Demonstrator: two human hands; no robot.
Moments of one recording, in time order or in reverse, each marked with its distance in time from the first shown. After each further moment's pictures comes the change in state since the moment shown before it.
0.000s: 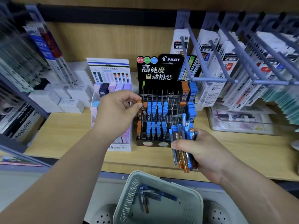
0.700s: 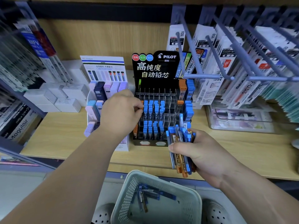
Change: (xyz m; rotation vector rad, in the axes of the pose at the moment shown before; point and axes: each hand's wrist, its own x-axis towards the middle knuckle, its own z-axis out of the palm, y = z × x) left_hand 0.008 -0.011 0.022 0.526 -0.021 0.308; right_hand -0.003 0.003 -0.002 -0.045 -0.025 -0.054
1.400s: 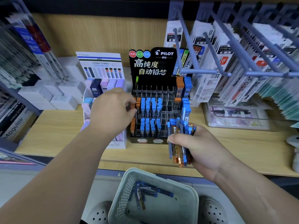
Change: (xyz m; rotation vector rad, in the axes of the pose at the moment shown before) left_hand -0.003 -0.005 -0.011 0.095 0.011 0.006; right_hand 0.009 0.007 -0.006 0.168 0.020 -0.027
